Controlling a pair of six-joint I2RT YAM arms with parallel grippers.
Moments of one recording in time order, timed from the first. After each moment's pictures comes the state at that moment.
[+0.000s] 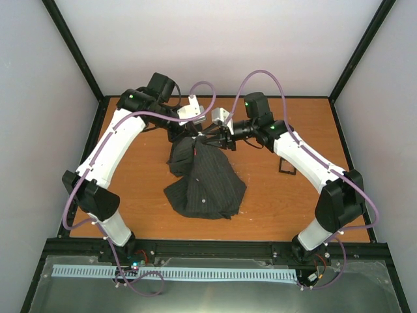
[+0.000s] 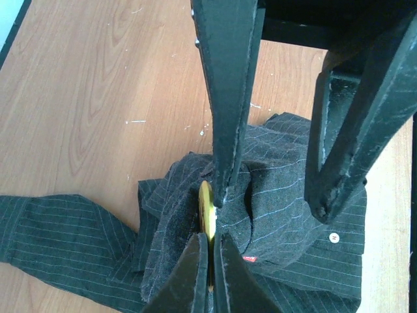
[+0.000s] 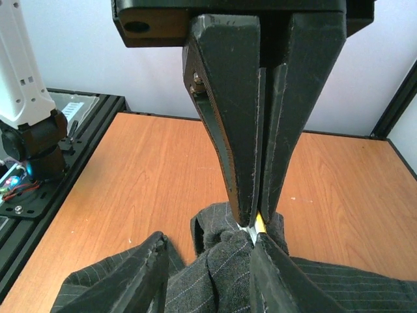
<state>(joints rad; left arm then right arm) -0.46 1.69 1.92 -1.29 0.51 0.80 0.51 1.60 1.38 -0.31 -1.02 -0.58</state>
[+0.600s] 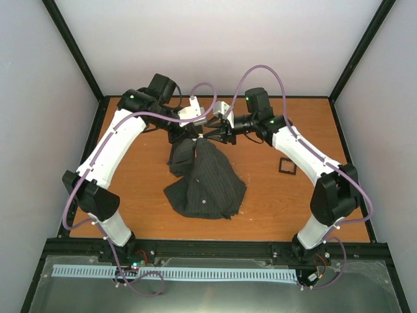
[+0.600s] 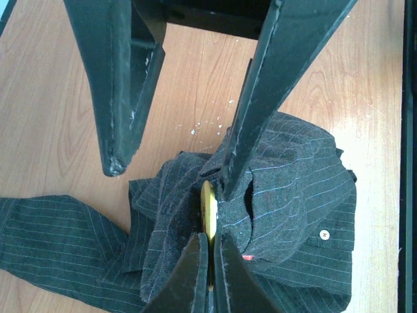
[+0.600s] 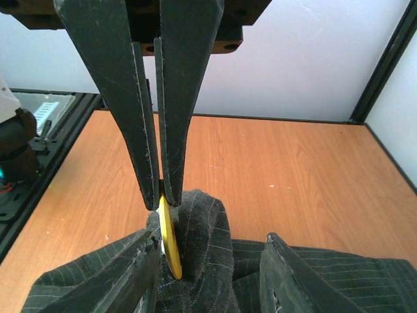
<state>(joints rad) -0.46 1.69 1.92 -1.30 0.51 0.80 0.48 1.66 1.43 -0.30 -0.99 -0.56</state>
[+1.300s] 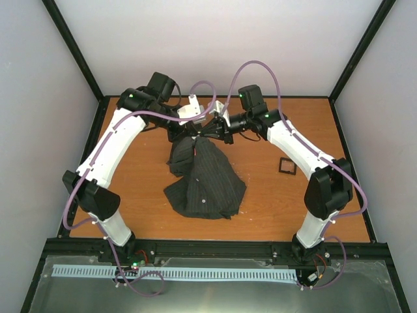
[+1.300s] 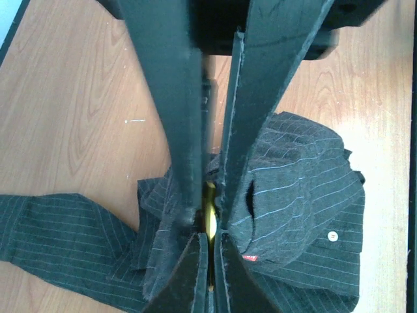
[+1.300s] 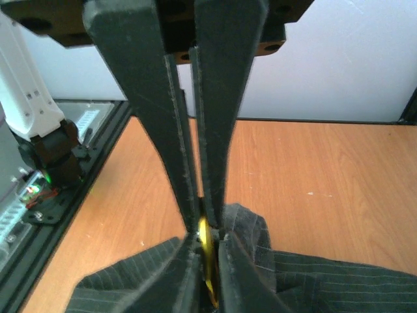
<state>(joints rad) -0.46 1.70 1.94 -1.30 0.51 0.80 0.49 1.74 1.56 -0.46 -1.08 -0.58</state>
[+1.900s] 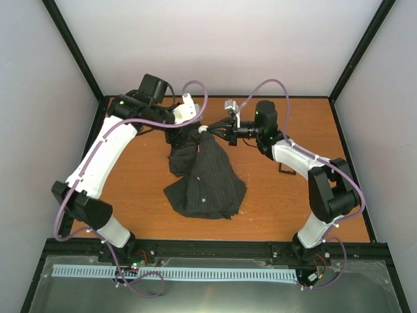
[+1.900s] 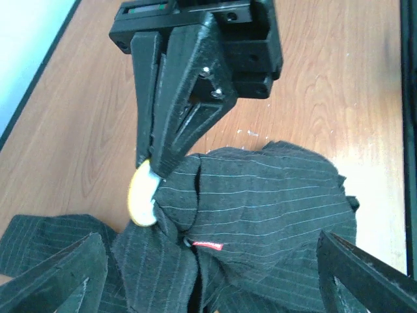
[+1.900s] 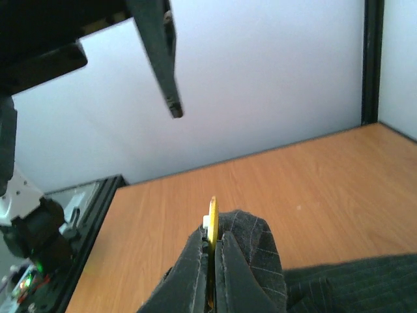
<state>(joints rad) -0.44 1.62 1.88 -1.22 0.55 0.77 0.43 1.69 1.18 0.28 -1.11 0.02</state>
